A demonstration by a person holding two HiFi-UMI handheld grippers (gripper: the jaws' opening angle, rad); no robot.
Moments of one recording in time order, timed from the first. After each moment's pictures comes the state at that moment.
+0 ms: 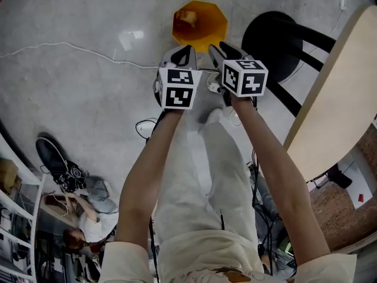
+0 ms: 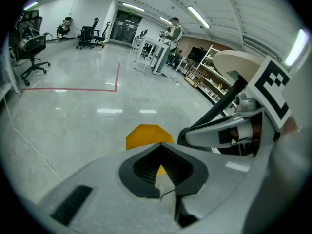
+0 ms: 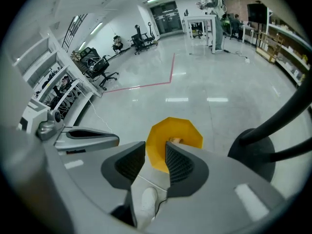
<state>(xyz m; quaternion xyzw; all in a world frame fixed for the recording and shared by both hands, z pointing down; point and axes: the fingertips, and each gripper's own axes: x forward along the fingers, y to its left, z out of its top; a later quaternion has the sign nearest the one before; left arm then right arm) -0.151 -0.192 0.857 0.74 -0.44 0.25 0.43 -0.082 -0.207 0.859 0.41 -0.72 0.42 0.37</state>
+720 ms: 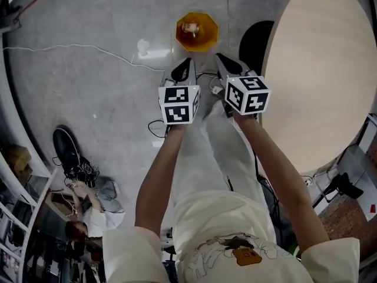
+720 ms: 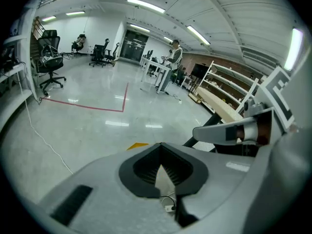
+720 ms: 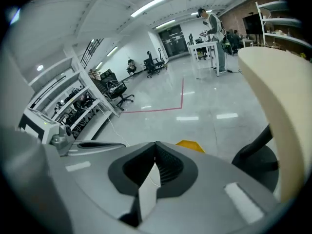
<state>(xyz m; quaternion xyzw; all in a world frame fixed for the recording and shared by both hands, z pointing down) -0.144 -0.133 0.644 0.74 -0.52 0.19 0.38 -0.070 -0.154 0.630 0.41 -0.79 0.38 0.26</state>
